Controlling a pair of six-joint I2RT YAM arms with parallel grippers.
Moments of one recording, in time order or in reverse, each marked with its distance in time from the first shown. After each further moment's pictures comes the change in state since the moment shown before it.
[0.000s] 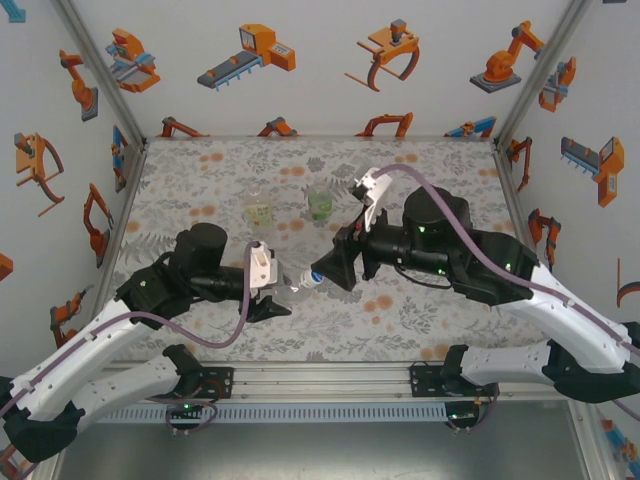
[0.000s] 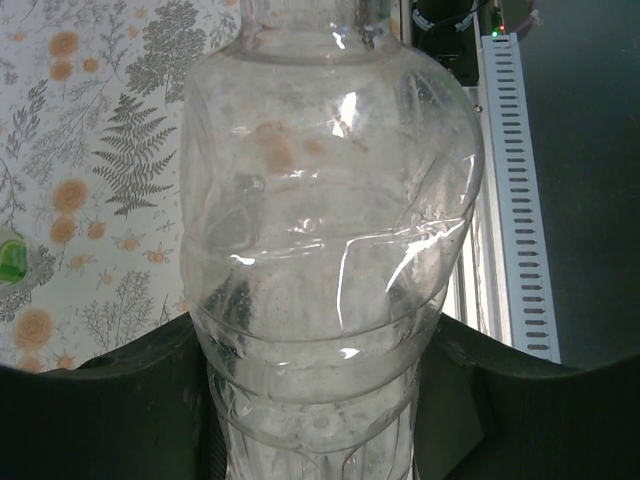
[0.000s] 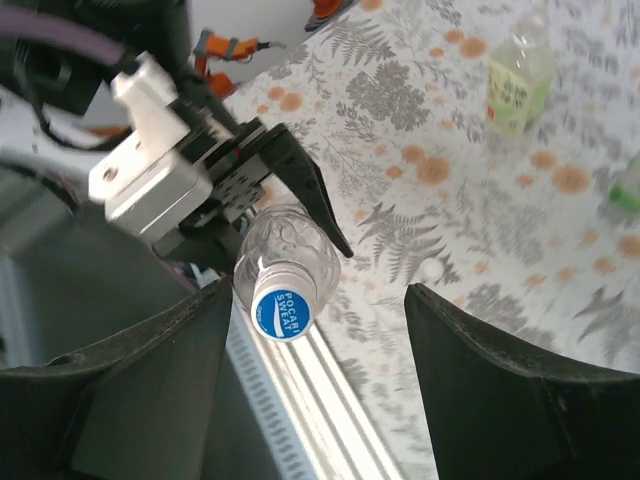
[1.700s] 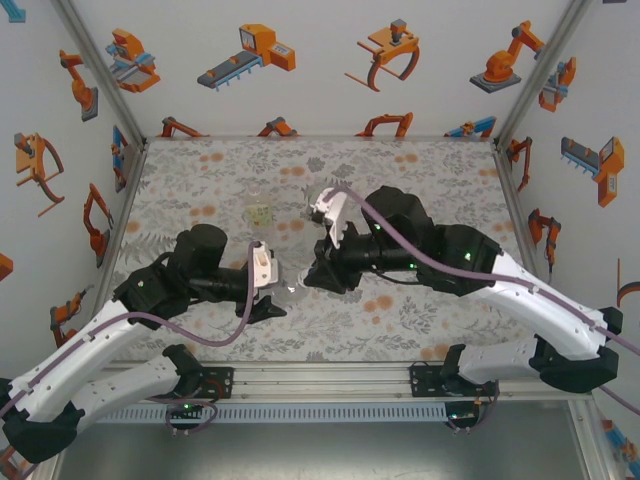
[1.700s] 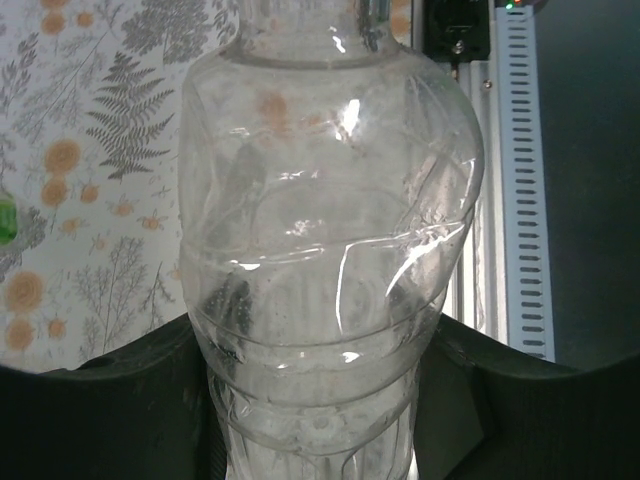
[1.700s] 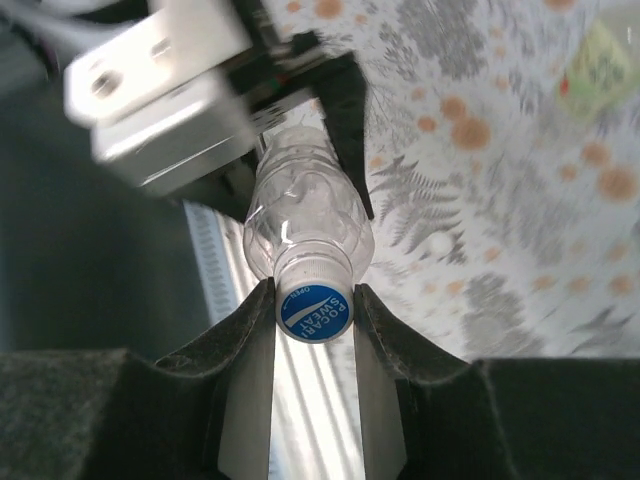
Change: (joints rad) left arm 0.001 -0.004 0.009 -0.064 -0.065 -0.007; right arm 0.004 0.109 -0.011 -0.054 -0.092 -0.005
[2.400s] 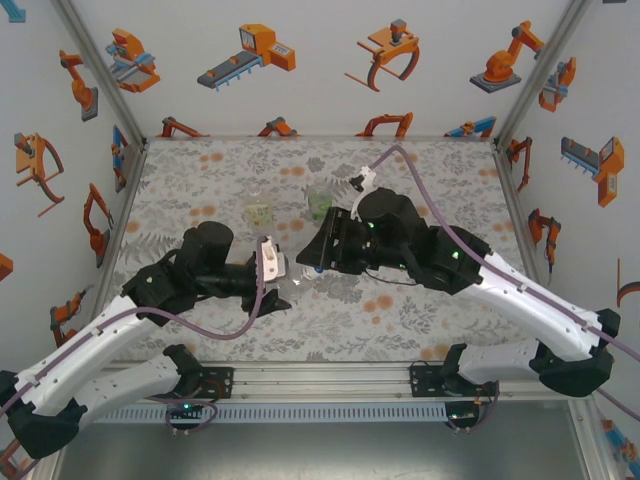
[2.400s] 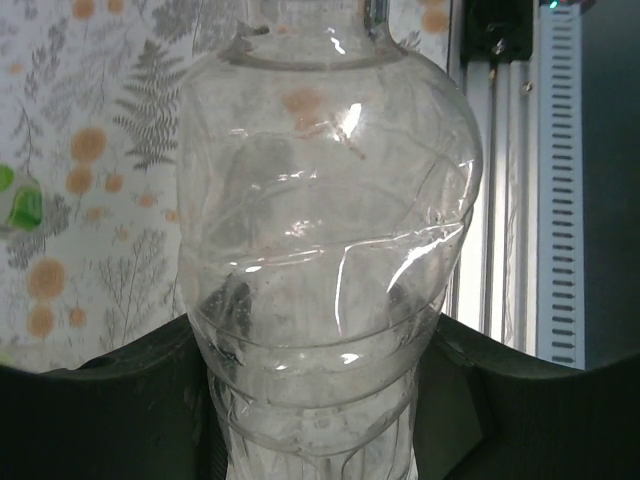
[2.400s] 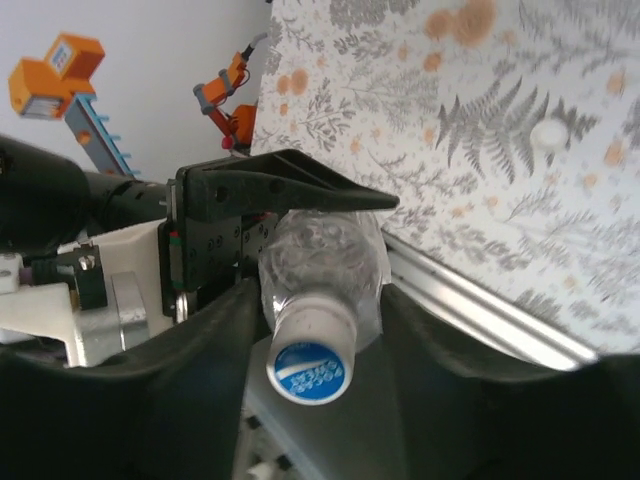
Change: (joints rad) left arm 0.000 0.037 -0.011 0.070 -0.030 -0.012; right arm -0.062 -0.016 -0.095 0.050 0.186 0.777
